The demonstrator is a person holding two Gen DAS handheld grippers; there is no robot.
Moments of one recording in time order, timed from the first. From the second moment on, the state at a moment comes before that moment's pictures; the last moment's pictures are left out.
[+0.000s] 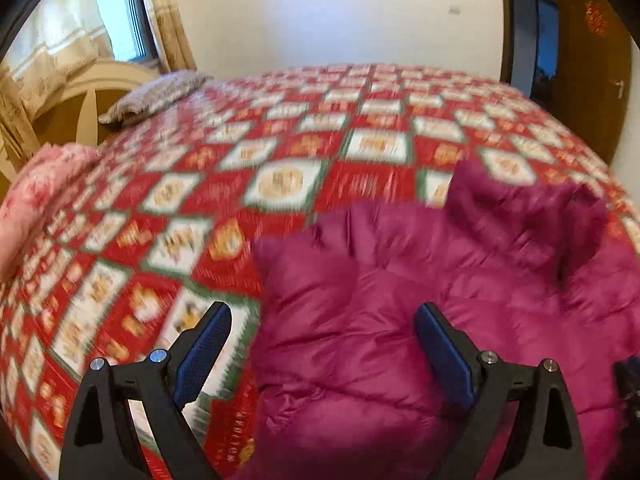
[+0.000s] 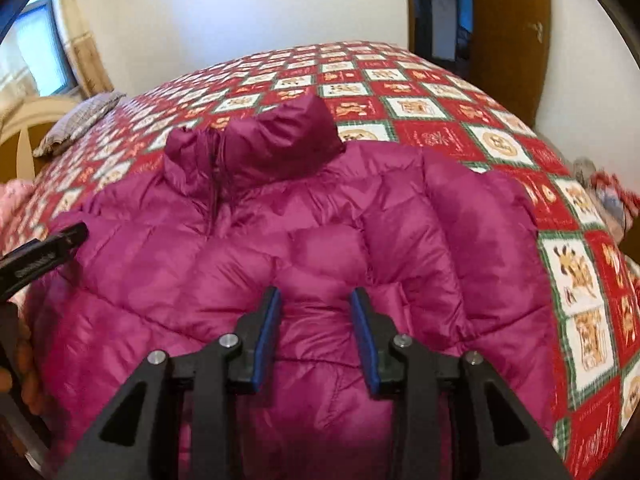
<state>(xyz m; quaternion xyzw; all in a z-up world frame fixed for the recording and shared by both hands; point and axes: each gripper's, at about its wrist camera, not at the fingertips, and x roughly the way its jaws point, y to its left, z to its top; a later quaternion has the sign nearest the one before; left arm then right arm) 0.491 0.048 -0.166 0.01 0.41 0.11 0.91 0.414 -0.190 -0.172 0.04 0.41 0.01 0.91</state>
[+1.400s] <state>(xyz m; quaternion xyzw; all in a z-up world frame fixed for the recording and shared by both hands) 0.474 0.062 -0.179 -0.05 0.37 0.10 0.92 0.517 -0.235 -0.148 0.17 0.53 -0.04 0.83</state>
